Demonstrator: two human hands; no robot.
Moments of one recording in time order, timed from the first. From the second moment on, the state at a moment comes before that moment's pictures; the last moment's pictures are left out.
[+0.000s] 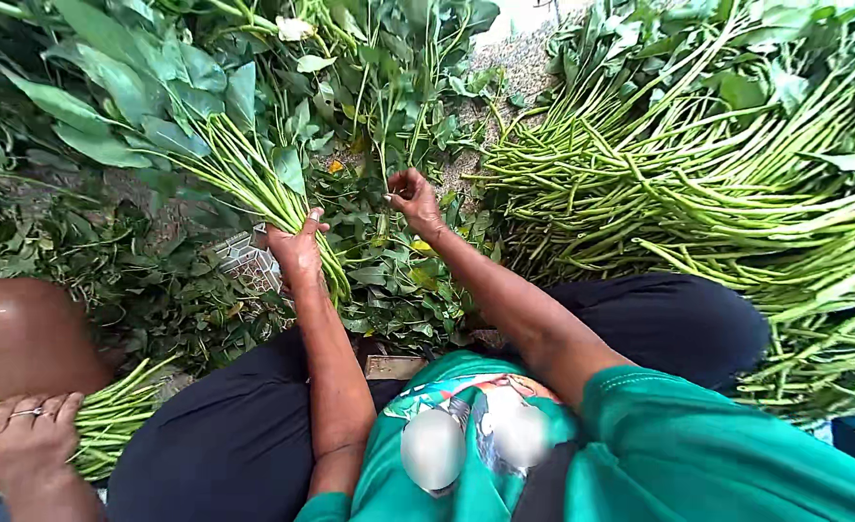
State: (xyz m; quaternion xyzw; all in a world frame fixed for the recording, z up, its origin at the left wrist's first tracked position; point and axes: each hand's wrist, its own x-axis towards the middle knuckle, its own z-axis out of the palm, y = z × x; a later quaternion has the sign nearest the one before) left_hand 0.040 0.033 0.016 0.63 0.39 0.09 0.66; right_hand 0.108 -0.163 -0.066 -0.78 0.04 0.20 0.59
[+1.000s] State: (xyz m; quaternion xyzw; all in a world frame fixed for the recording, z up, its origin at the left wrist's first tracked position) left_hand 0.043 0.026 0.011 0.56 0.39 0.06 0.73; right_hand 0.045 -0.248 -0.005 -0.82 -0.17 0.50 0.21
